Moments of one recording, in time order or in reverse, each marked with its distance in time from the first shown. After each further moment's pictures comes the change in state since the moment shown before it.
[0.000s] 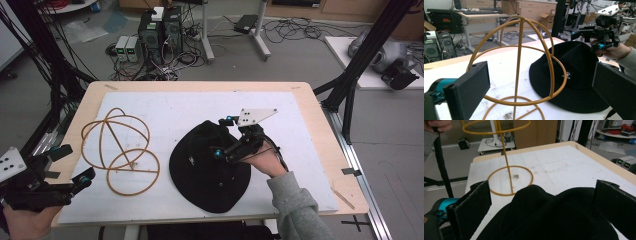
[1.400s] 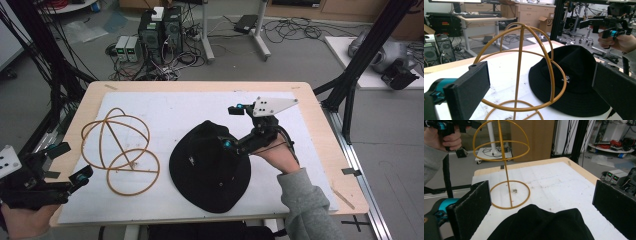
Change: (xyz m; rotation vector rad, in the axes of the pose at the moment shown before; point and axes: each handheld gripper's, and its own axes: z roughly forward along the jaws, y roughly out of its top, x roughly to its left) left arm 0.003 0.004 -0.002 -0.025 -0.009 0.001; right arm 0.008 0.037 -0.038 -0.077 -0.032 -0.034
